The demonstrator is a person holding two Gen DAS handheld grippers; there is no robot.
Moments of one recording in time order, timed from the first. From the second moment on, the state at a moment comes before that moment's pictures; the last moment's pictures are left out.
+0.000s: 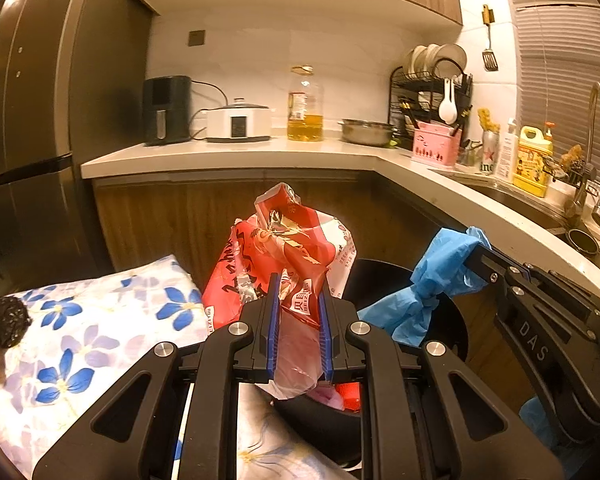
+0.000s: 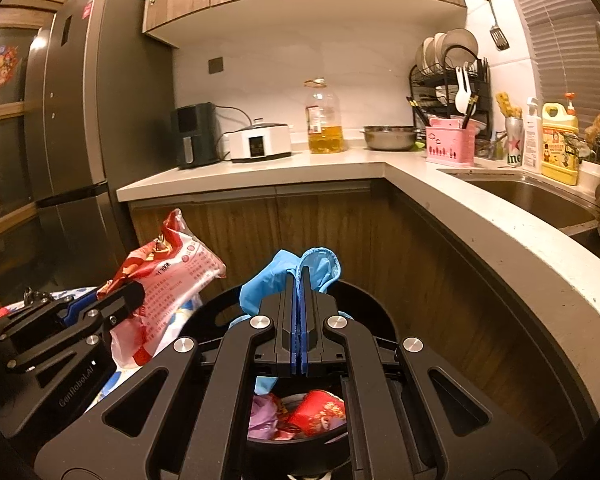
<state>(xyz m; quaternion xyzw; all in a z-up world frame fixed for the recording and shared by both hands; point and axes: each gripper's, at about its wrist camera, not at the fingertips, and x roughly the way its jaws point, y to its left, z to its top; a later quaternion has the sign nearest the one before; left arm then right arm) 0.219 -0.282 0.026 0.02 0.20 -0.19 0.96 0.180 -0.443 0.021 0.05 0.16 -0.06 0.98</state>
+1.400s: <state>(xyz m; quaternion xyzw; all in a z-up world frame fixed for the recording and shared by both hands) 0.223 -0.258 0.005 -0.02 0.21 -0.17 0.96 0.201 -0.468 0.003 0.08 0.20 -0.08 0.97</state>
